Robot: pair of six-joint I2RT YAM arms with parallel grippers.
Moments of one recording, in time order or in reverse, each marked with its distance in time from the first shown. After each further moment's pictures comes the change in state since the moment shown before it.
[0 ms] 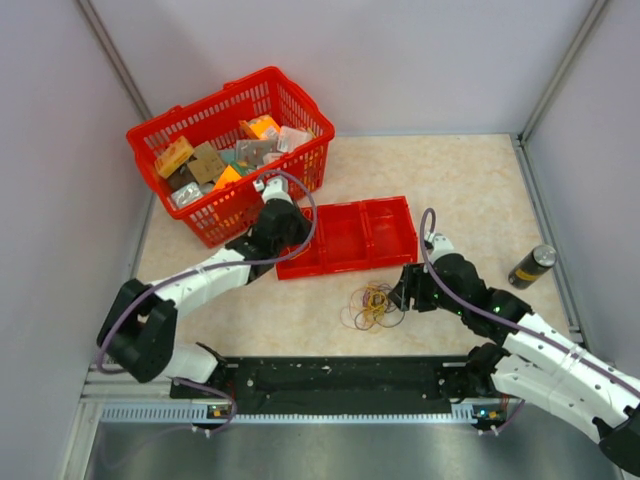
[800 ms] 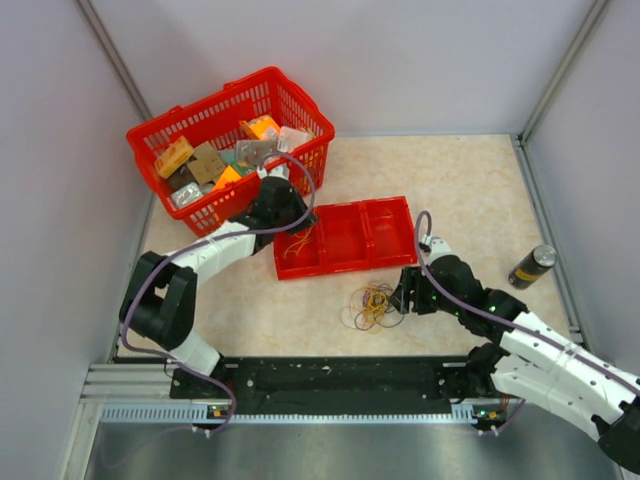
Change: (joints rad) left arm 0.117 0.210 0.177 -0.075 0.272 -0.070; right arm 0.000 0.014 -0.019 0.001 0.000 0.000
